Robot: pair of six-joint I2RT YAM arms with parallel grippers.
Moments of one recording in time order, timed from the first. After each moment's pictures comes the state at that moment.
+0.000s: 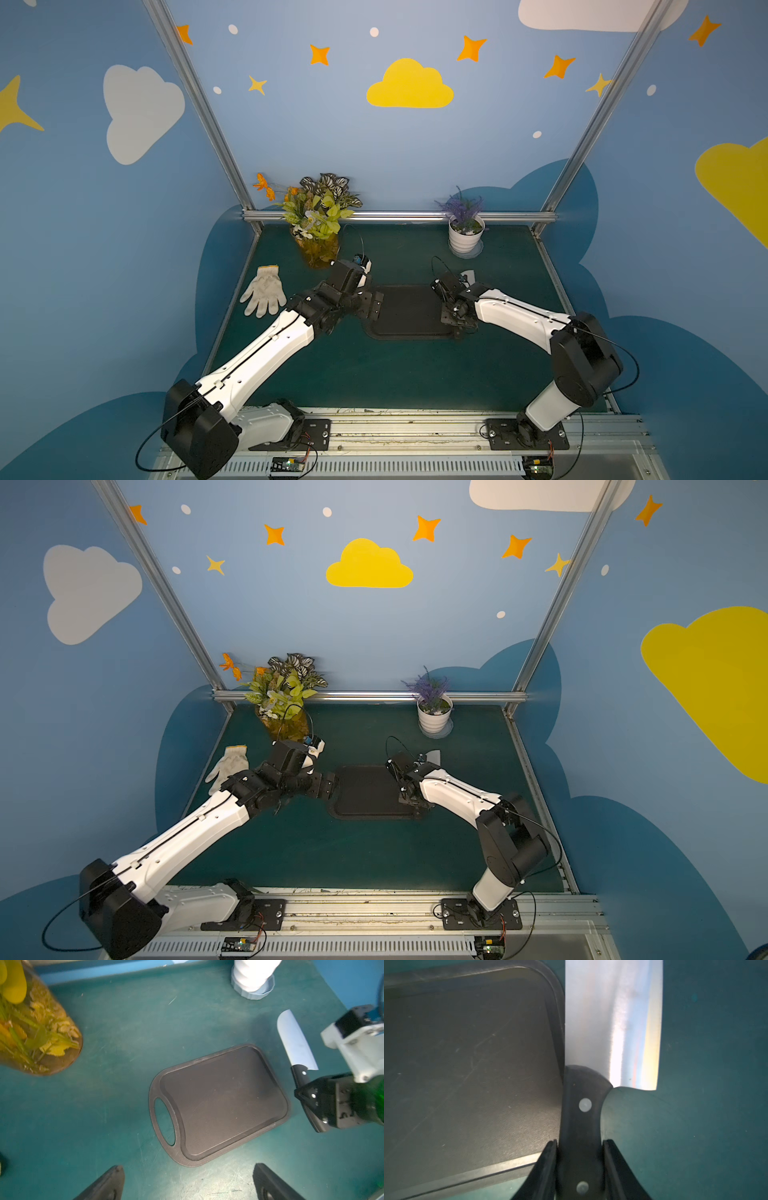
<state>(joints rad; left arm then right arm) -0.56 1.24 1.05 -0.64 -0.05 -0.25 0.69 1.64 1.10 -0.78 0.36 0.76</state>
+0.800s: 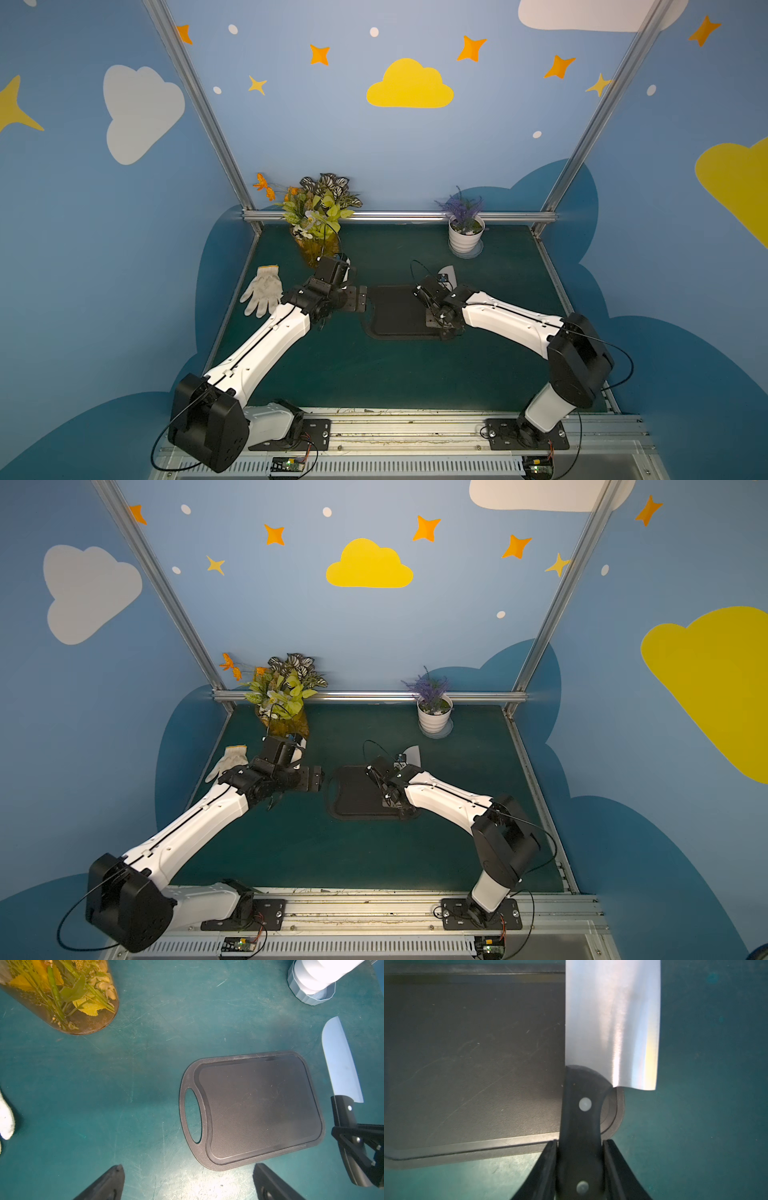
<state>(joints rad) -0.41 1.28 1.02 -0.64 -0.03 -0.32 0.85 1.67 1.19 -0.82 0.40 0.76</state>
